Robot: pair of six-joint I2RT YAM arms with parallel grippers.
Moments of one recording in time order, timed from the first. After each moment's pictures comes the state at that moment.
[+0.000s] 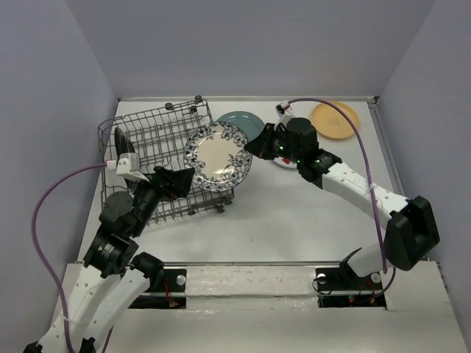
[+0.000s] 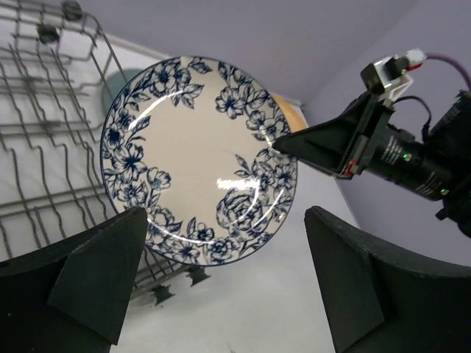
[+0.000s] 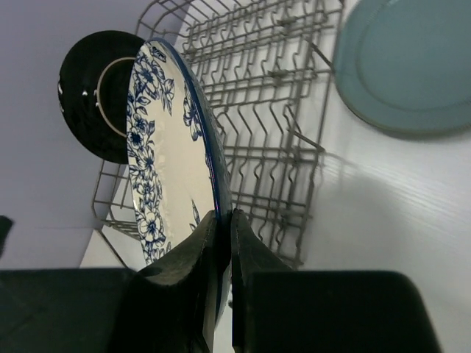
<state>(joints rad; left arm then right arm) -0.49 0.45 0.65 -0.26 -0.06 -0.64 0.57 1.39 1.06 0.06 -0.24 0.69</state>
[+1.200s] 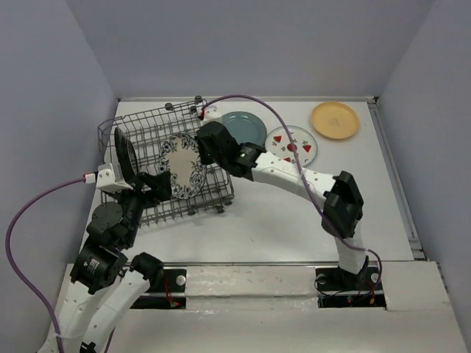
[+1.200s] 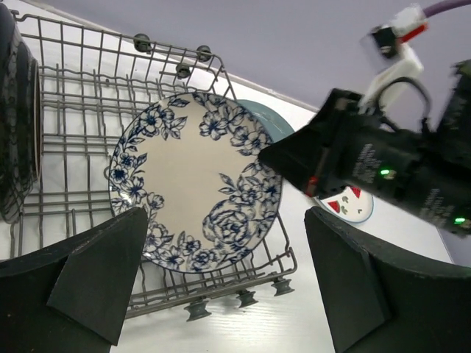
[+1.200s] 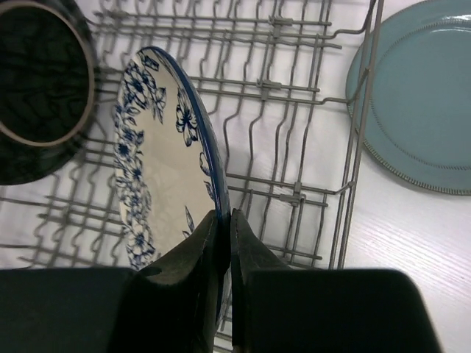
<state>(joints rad) -0.49 0.33 0.76 -0.50 -0.39 -0.49 1.00 2.05 1.90 -0.35 0.41 0.40</state>
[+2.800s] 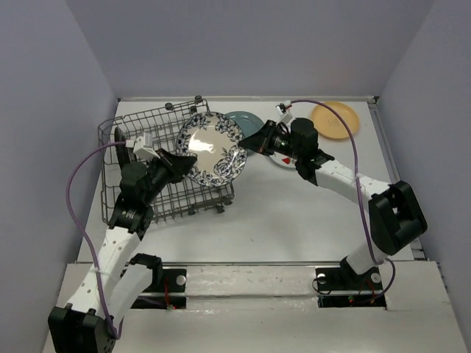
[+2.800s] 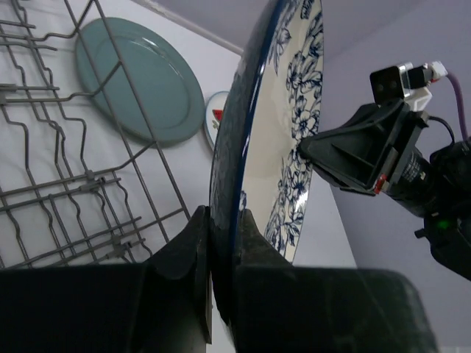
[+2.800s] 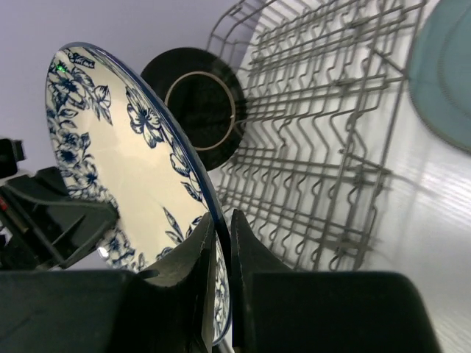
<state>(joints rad) -0.21 0.78 0.58 0.07 0.29 -0.76 0.54 1.56 1.07 0.39 -0.43 0.88</state>
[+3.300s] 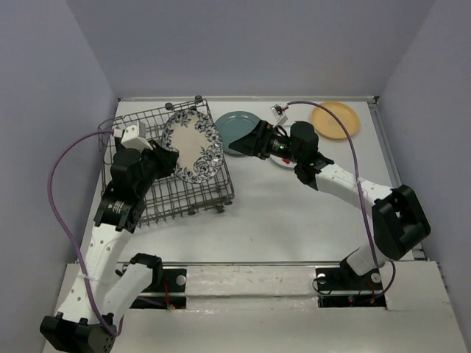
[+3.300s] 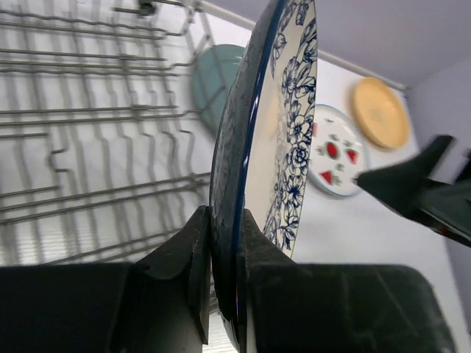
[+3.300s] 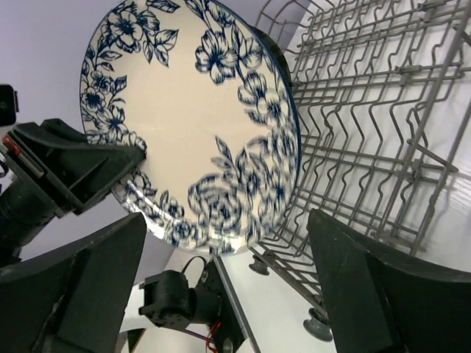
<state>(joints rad) -0.23 0.76 0.83 -0.29 0.09 -0.56 0.56 1.56 1.04 0.50 -0.53 0.94</state>
